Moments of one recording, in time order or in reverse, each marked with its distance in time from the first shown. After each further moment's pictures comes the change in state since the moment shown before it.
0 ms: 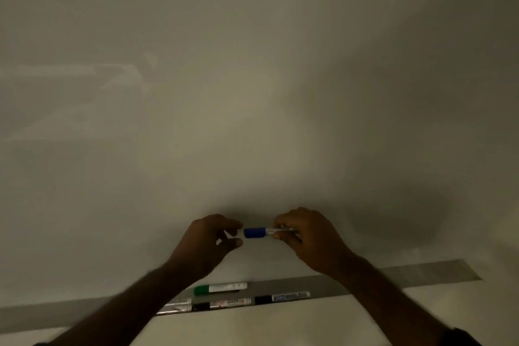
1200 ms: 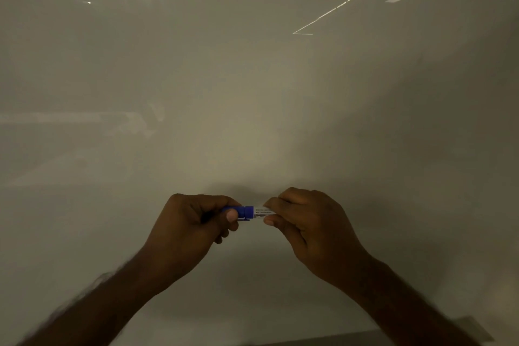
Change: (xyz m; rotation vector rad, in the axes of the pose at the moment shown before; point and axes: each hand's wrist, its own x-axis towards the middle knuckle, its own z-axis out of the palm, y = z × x) left_hand -0.004 0.110 -0.128 -0.374 0.232 0.182; right_hand 0.041 -0.109 -0.122 -0.265 0.313 -0.269
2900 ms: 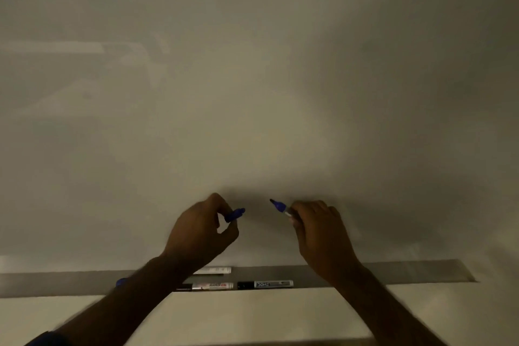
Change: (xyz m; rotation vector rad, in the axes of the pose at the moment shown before) left_hand -0.048 -0.124 0.119 0.520 -0.008 -0.110; right_hand -0.146 0.083 0.113 0.017 -0.145 0.348
